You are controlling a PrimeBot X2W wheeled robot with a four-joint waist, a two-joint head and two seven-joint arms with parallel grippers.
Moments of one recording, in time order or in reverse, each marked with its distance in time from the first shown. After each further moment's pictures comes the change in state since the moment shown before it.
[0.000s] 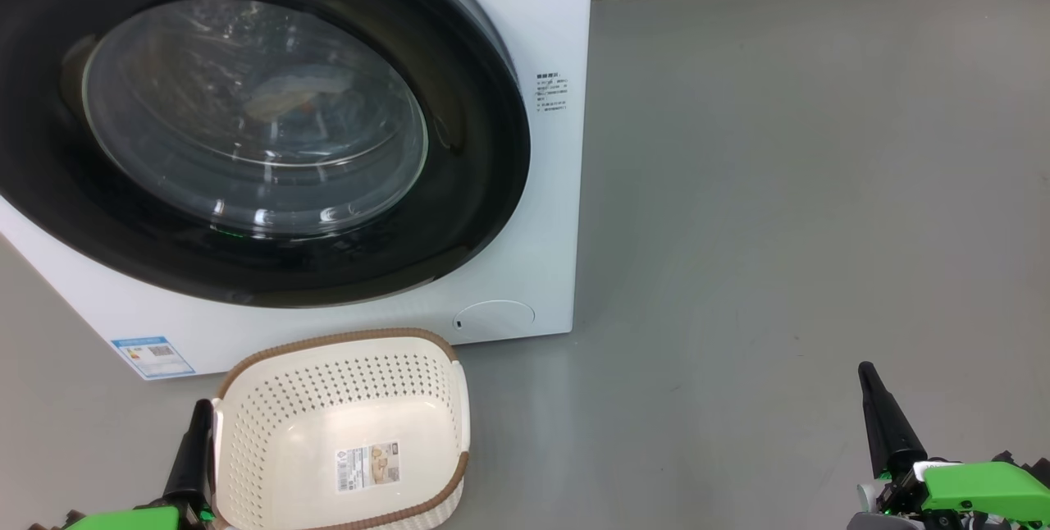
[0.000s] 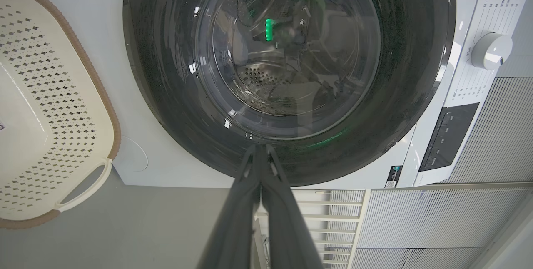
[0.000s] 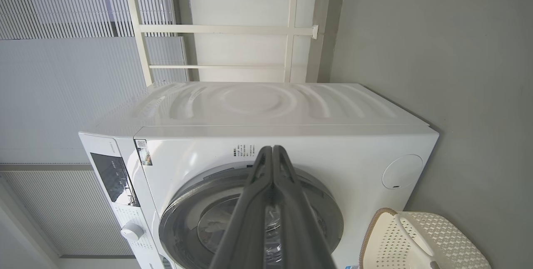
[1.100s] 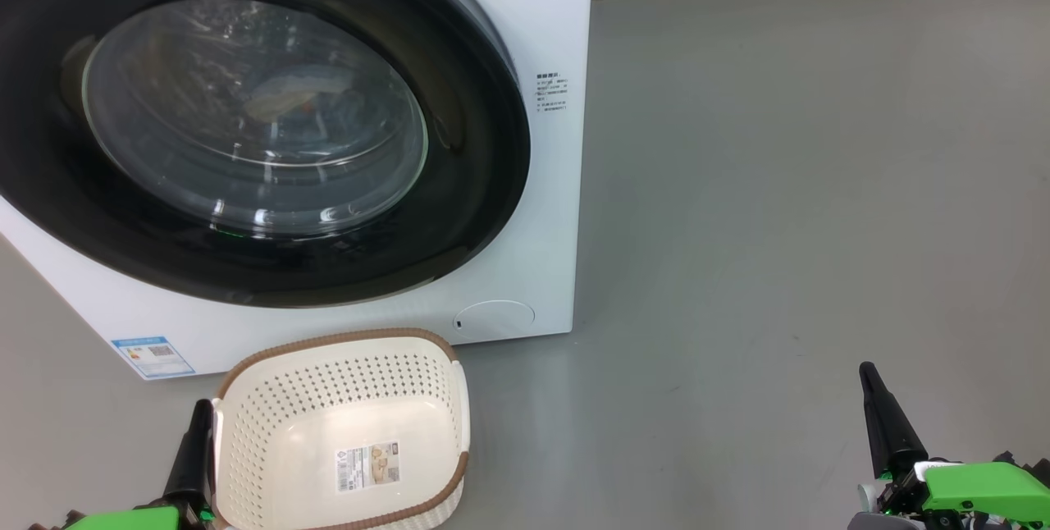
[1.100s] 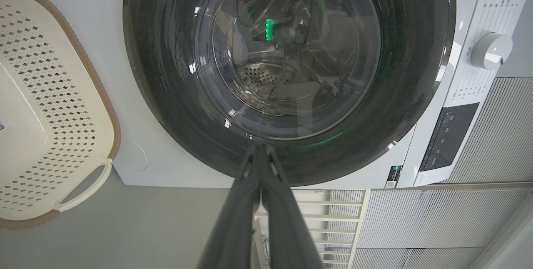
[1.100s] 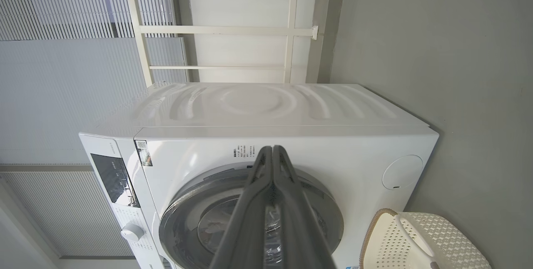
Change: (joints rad) left arm 0.000 0.000 0.000 0.000 0.000 0.000 0.000; right arm 0.000 0.001 -0.003 0.000 0.000 0.000 0.000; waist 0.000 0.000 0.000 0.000
